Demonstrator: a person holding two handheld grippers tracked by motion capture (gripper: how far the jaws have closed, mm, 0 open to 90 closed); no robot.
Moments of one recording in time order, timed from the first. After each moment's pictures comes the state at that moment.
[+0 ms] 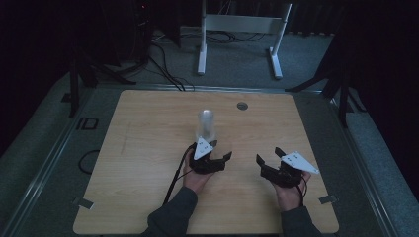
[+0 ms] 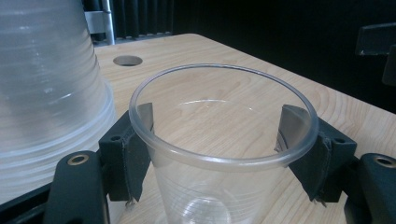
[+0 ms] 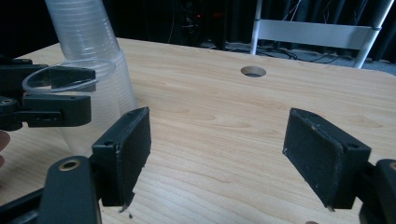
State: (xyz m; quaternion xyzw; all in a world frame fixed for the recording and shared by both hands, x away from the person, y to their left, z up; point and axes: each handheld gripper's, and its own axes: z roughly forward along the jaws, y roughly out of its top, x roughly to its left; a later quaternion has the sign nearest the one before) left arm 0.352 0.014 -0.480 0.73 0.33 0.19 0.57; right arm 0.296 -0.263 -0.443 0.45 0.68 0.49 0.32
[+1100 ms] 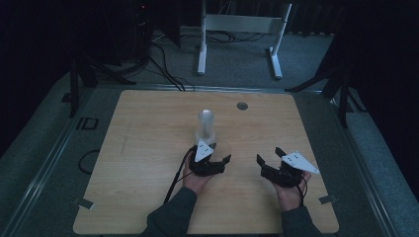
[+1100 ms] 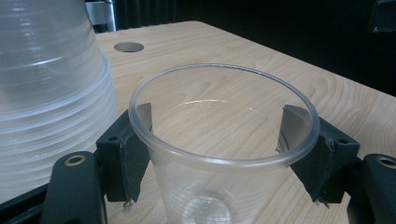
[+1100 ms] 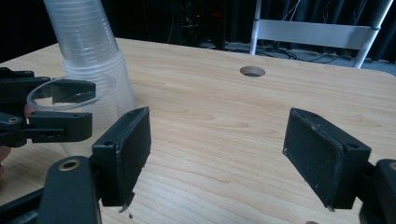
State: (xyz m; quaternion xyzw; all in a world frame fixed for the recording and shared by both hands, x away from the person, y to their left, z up) left arm 0.350 0.014 -0.489 0.74 0.34 0.19 0.55; right arm 0.297 -0.264 -0.443 0.45 0.68 0.49 0.32
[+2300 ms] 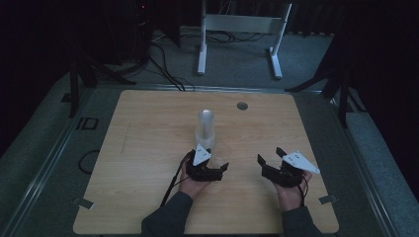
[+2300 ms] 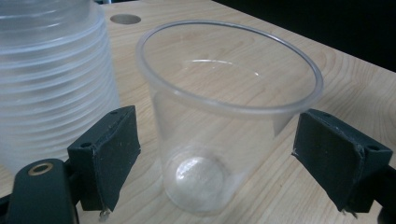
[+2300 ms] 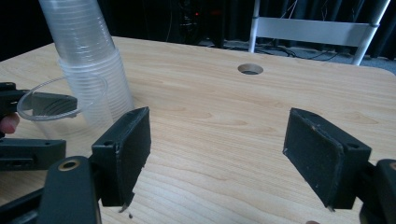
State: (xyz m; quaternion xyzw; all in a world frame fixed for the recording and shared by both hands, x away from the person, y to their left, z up) left arm 0.338 0.022 -0.496 0.76 0.35 0.17 0.52; right arm 0.297 -0.267 -0.443 0.45 0.68 0.49 0.32
